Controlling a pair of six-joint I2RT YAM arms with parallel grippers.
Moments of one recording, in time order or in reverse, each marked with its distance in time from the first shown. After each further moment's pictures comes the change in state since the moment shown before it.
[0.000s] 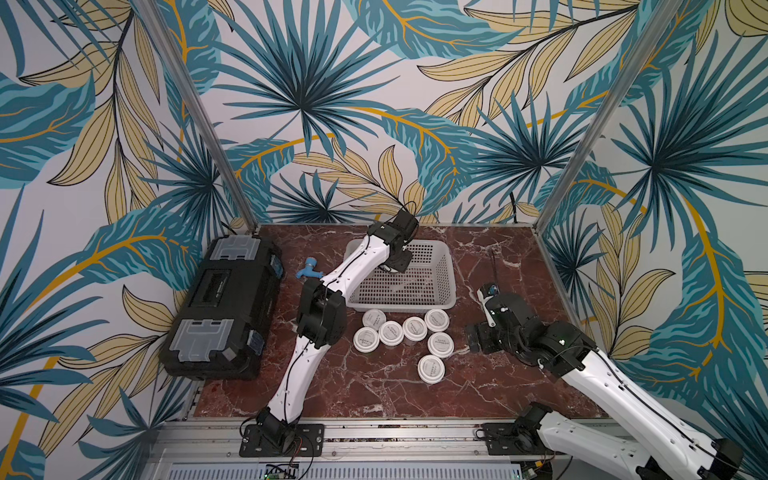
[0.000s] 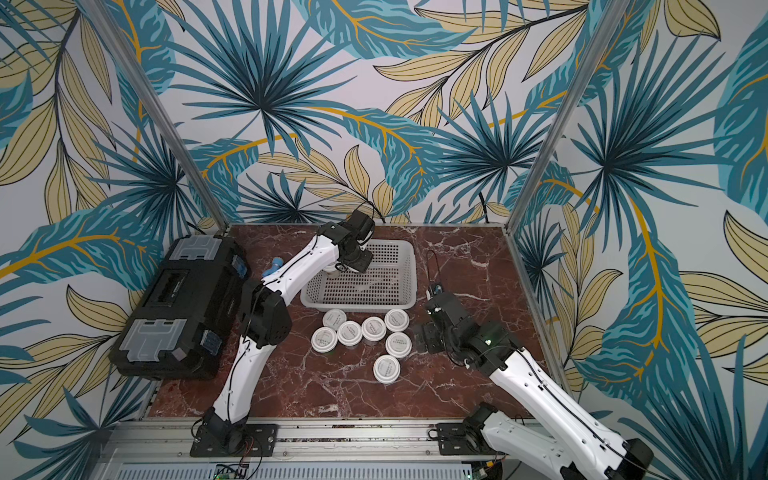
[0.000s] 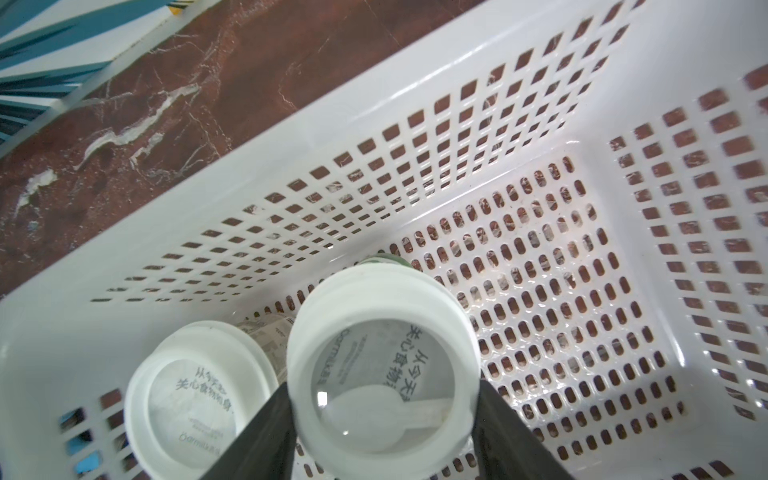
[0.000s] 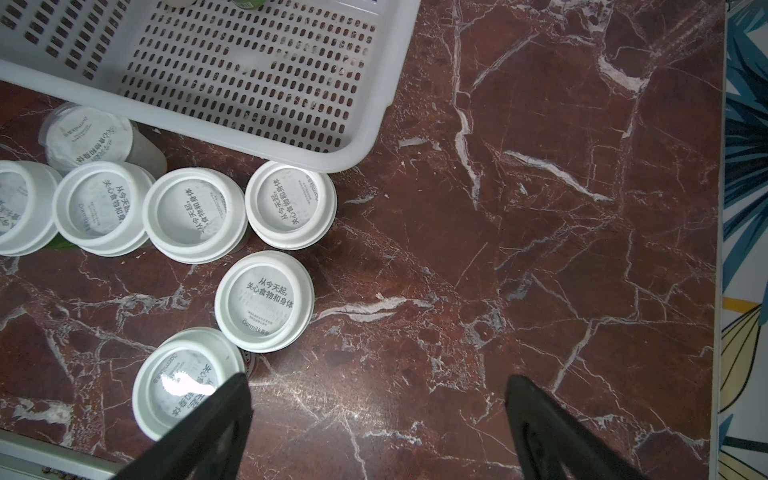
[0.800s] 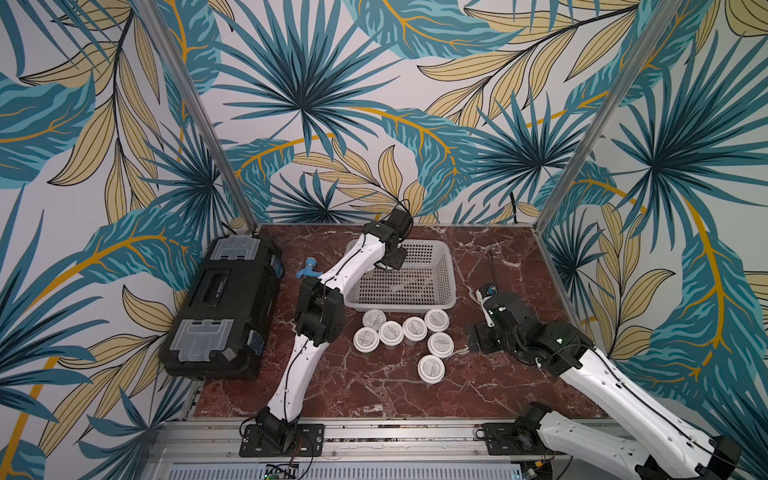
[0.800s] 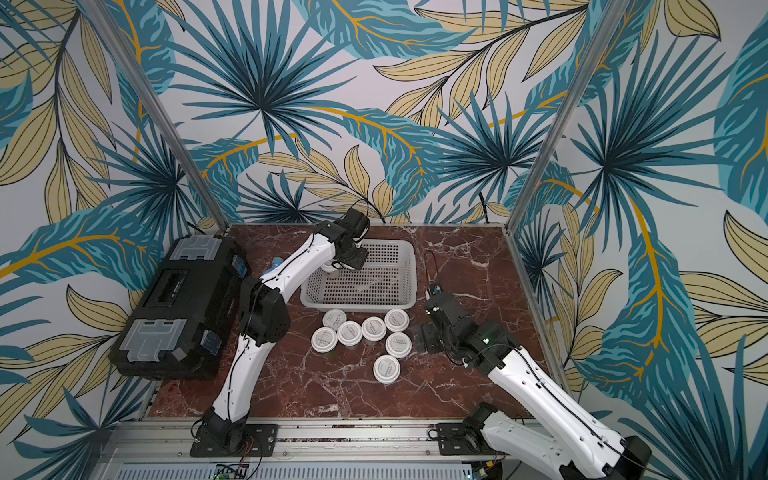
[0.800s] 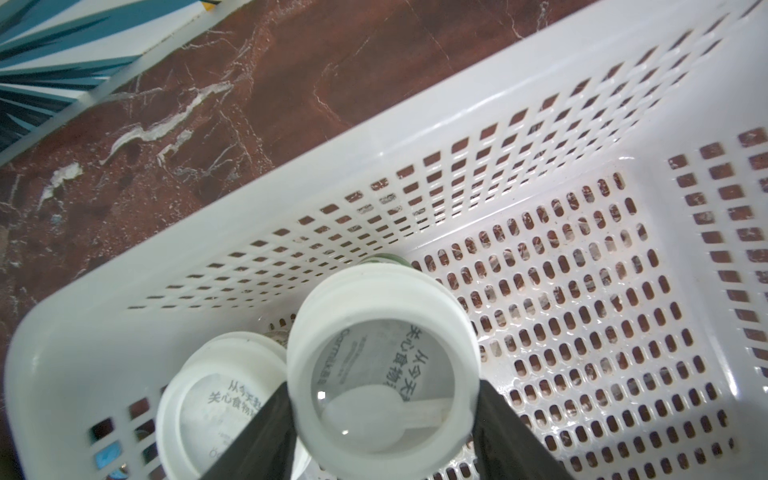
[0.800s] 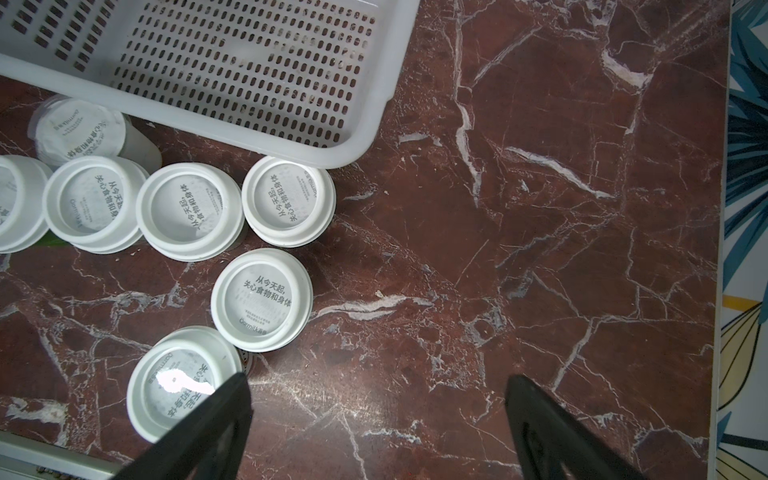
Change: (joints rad) left arm 0.027 0.005 -0.001 0.021 -0.011 0.000; right arm 0.001 0.013 -0.002 0.000 0.000 0.000
